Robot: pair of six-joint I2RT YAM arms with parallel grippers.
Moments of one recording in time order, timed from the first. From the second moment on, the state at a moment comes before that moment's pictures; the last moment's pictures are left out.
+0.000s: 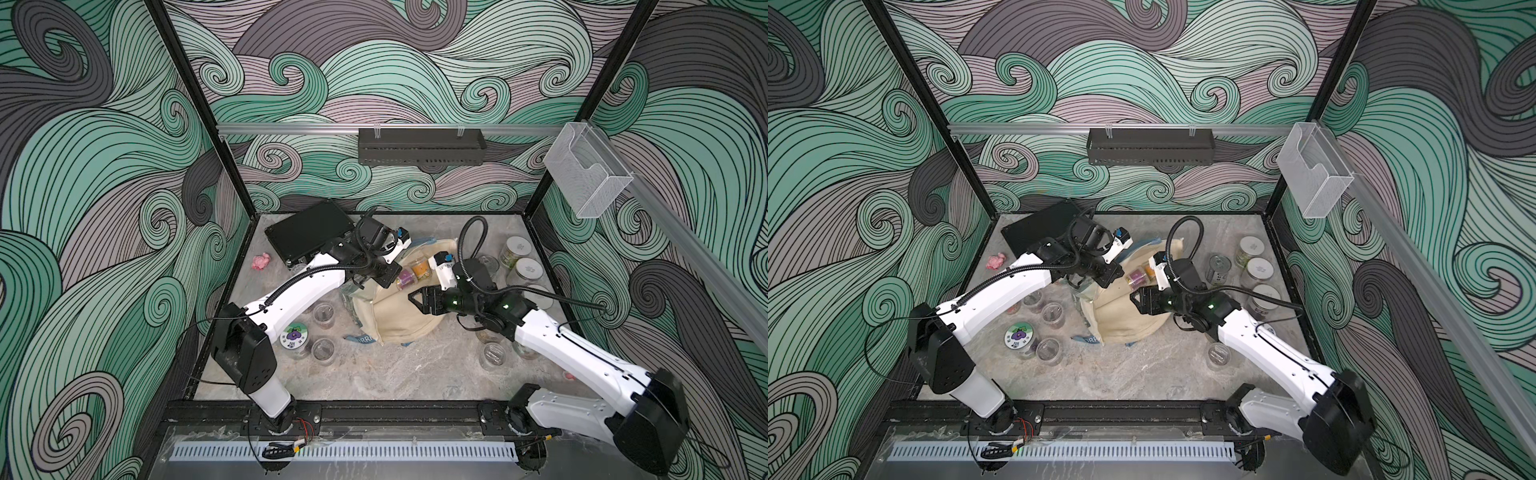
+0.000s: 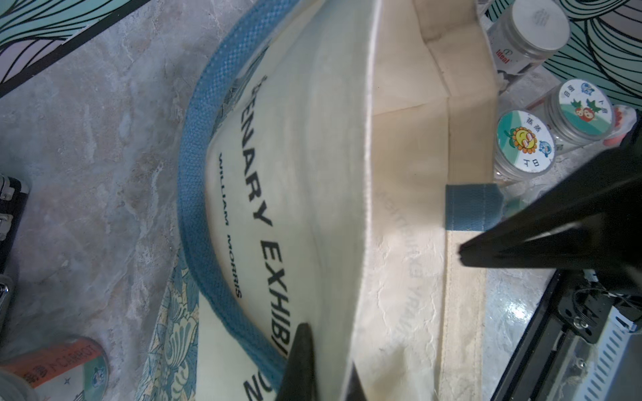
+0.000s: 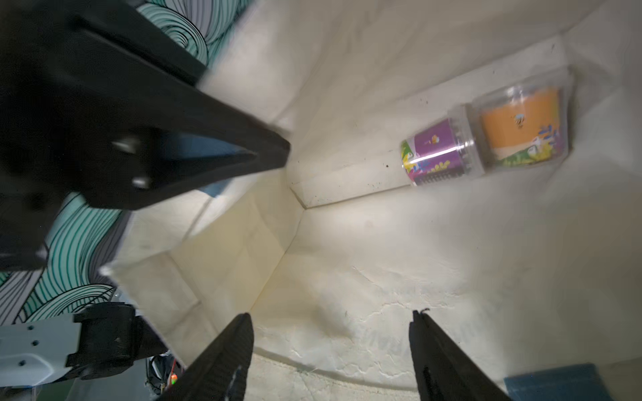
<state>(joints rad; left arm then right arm) -0.67 1.63 1.49 -0.78 0.19 0.08 0.69 1.21 0.84 -0.34 -0.21 0.48</state>
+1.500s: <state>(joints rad) -0.69 1.65 1.51 -0.79 0.27 0.05 0.66 1.86 0.93 0.21 0.02 1.39</state>
